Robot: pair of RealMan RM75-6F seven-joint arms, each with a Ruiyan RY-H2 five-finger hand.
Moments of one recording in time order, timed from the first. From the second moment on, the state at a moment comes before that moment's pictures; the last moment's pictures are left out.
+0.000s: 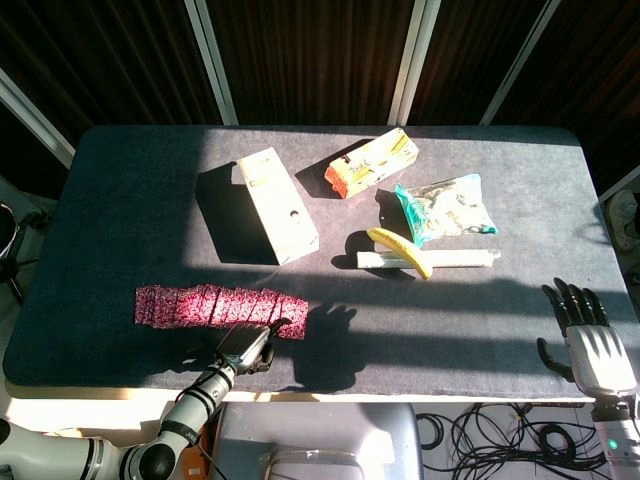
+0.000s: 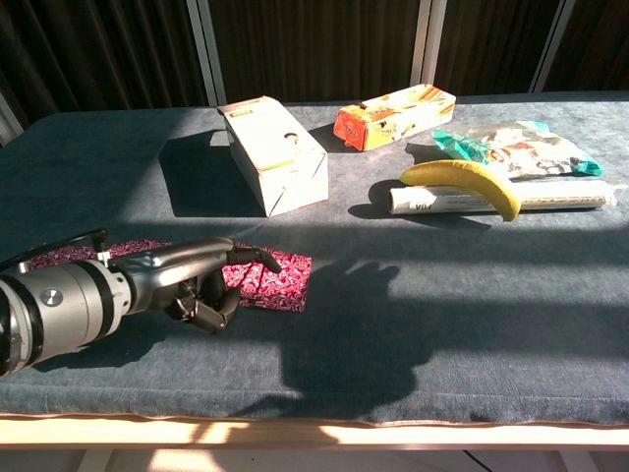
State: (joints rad) left arm -0.77 -1.60 -0.12 -1.81 0.71 0.96 0.53; right arm 0.09 -1.08 0.04 -1.65 -1.49 1.43 -0.07
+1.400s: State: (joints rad) left arm -0.96 -1.66 -0.07 -1.85 0.38 1.08 0.81; right arm 0.07 -1.03 0.05 -1.65 -1.47 1.45 0.02
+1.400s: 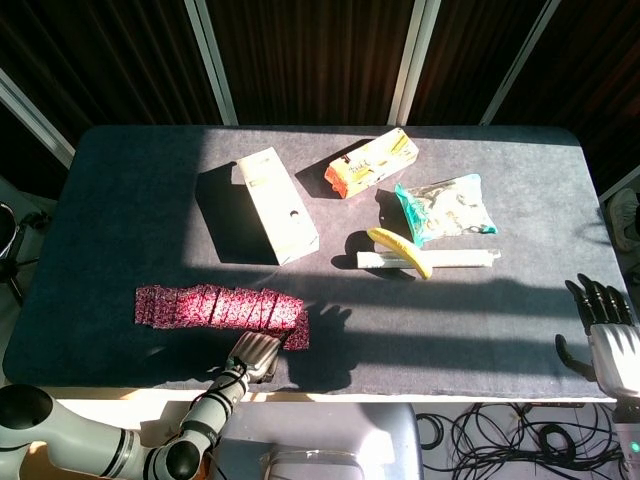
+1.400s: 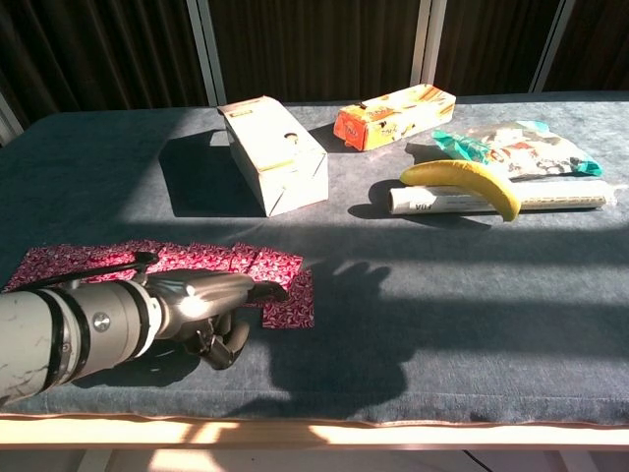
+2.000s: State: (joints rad) left arm -0.94 -1.59 -0.01 -2.02 0.51 1.15 0.77; right arm 0.06 -1.03 0.06 -1.65 -1.47 1.45 0.02
